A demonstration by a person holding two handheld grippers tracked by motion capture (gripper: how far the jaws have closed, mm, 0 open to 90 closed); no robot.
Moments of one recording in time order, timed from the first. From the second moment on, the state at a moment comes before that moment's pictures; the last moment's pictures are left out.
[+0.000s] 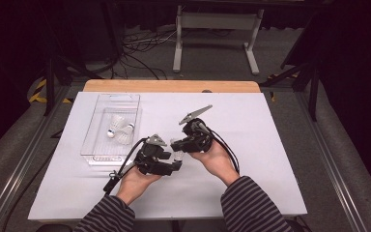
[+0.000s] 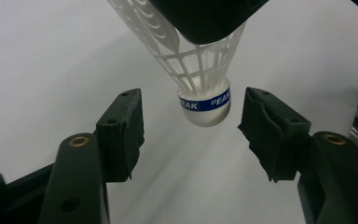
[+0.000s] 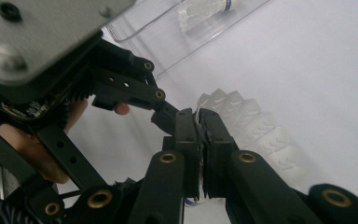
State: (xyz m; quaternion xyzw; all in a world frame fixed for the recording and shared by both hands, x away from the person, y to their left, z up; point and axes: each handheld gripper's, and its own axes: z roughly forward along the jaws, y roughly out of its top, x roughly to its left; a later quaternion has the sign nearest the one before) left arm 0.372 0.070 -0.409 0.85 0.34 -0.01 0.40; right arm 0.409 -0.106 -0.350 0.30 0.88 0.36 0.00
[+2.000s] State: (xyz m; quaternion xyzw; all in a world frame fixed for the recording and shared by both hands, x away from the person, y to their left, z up) left arm 0.381 0.081 -0.406 0.86 0.35 0.01 0.36; right arm 0.404 -0.123 -0.343 0.30 0.88 0.37 0.02
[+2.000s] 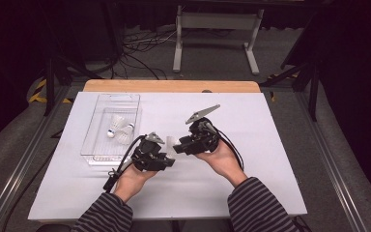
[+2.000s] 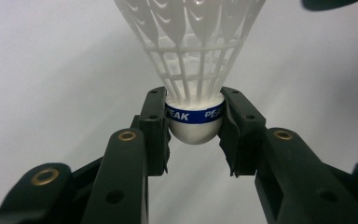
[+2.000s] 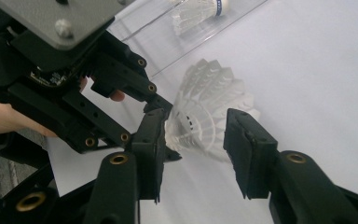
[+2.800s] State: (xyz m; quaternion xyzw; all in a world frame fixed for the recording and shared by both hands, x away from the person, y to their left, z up) left arm 0.378 0.089 -0.402 0.87 0.35 0.01 0.35; right arm 0.385 -0.157 -0.344 0.31 0.86 0.39 0.09
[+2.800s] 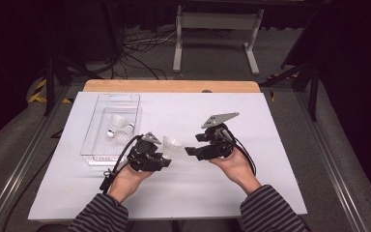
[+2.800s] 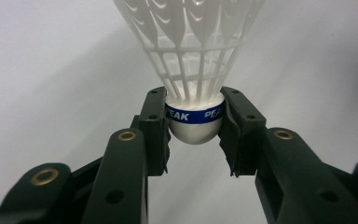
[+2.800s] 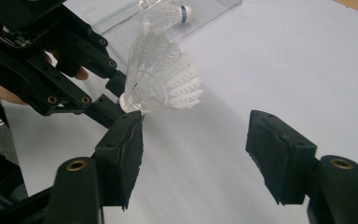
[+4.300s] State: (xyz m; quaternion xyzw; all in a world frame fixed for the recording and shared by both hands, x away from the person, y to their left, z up) left arm 0.373 0.109 -0.395 0.86 0.36 0.02 0.35; right arm 0.354 -0.218 -0.357 0.34 0.83 0.41 0.17
